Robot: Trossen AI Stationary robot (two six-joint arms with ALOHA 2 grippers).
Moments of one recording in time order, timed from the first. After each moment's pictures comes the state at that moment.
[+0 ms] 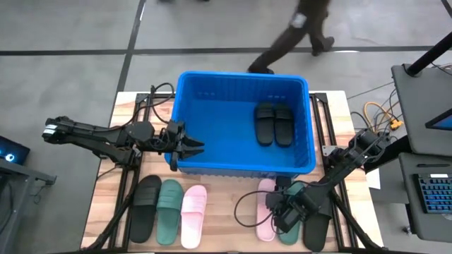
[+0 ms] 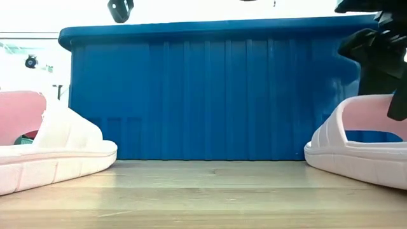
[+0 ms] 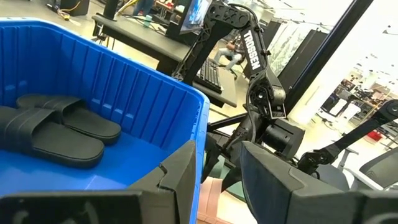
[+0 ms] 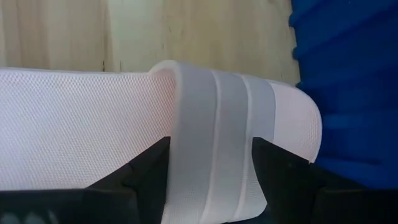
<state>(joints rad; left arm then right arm) -0.14 0.90 0.79 0.07 -0.11 -0.47 0.72 1.72 1.09 -0.73 0.43 0.76</state>
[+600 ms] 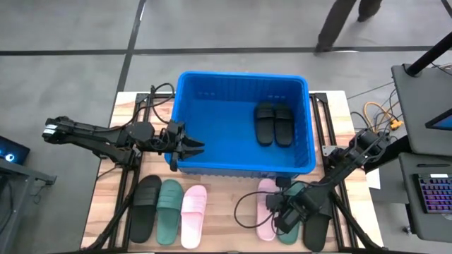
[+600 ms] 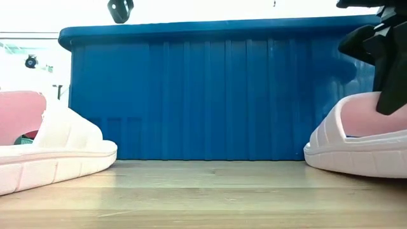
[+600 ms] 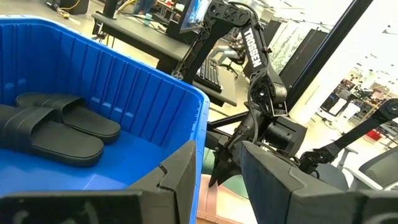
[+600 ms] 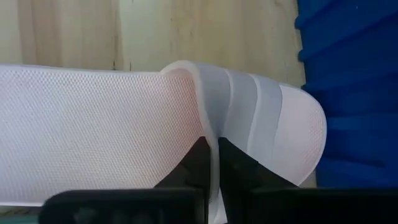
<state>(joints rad) -0.14 0.90 0.78 0.07 -0.11 -0.47 0.73 1.72 1.10 -0.73 0.41 0.76</state>
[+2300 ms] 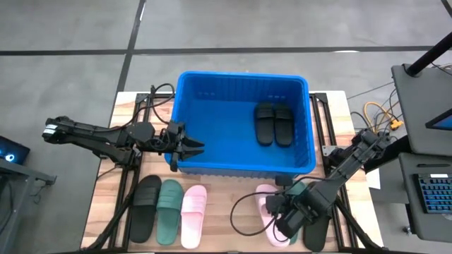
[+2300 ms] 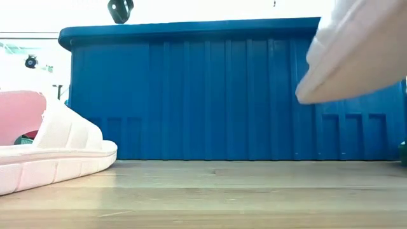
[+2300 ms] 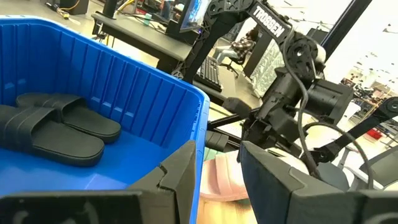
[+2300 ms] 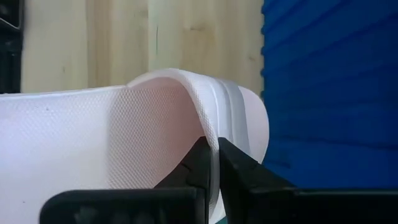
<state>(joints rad) -0.14 0.90 0.78 0.07 -0.11 -0.47 0.73 1.71 1.52 -1.15 0.40 0.66</state>
